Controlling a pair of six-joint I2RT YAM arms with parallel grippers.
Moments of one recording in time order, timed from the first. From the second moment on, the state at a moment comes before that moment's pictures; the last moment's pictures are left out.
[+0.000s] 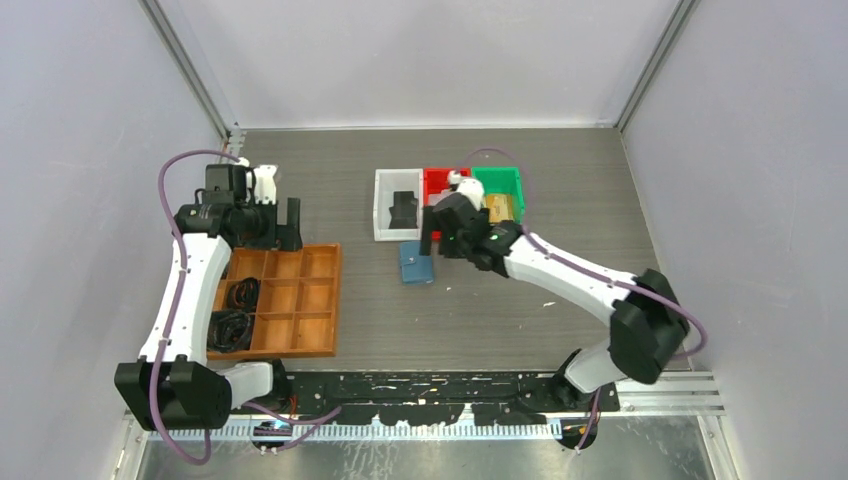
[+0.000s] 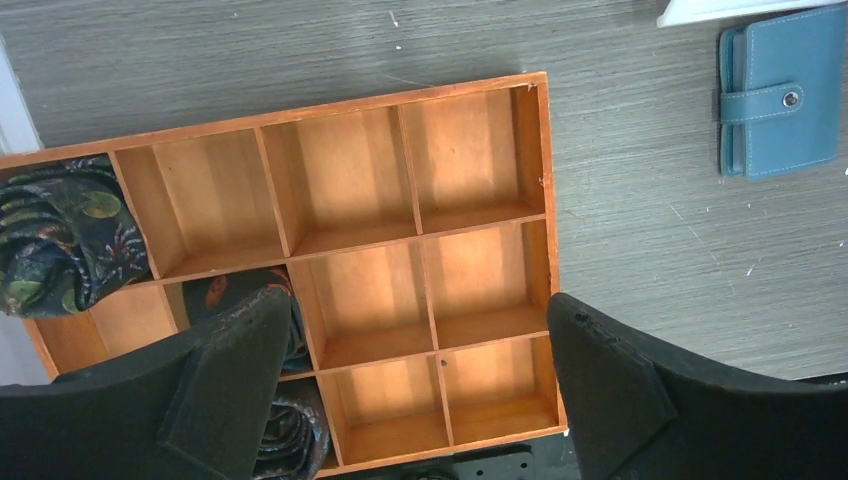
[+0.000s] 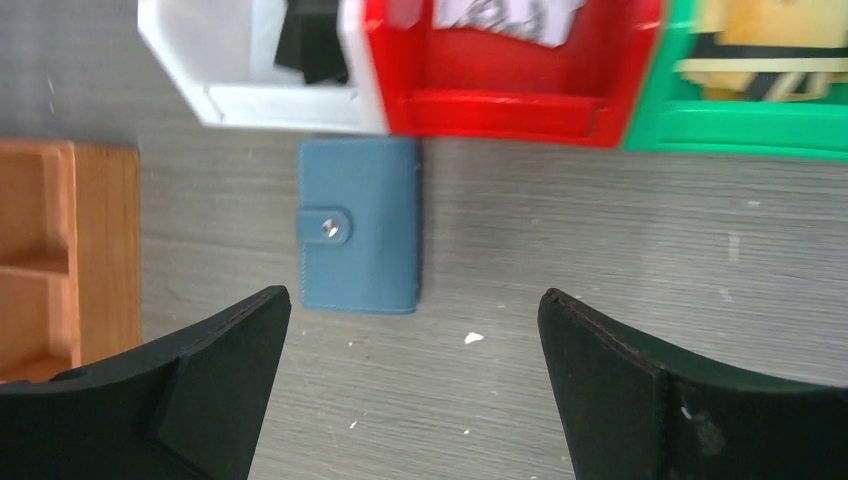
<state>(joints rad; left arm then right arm) 0.03 1.18 1.19 -0.97 0.15 0.08 0.74 1.41 1.06 -0.41 0.33 0.65</state>
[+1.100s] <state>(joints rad) 0.03 1.17 1.26 -1.15 0.26 0.07 0.94 1.98 1.31 -0.38 0.37 0.61</state>
